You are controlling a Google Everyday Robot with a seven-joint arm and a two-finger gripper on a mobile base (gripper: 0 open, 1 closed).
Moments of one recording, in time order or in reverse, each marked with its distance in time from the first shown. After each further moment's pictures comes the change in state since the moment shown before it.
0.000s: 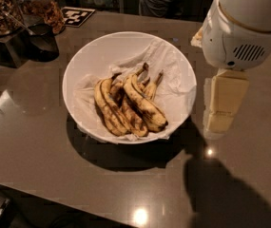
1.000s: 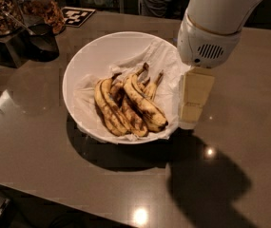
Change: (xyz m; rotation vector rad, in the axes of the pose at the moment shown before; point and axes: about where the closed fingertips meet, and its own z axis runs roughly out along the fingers) arm -0.023 -0.026 0.039 -0.071 -0.003 0.068
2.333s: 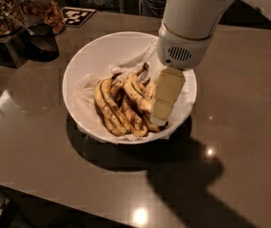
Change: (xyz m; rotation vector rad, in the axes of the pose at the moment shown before) arm -0.029 -0.010 0.022 -0.002 0.012 0.180
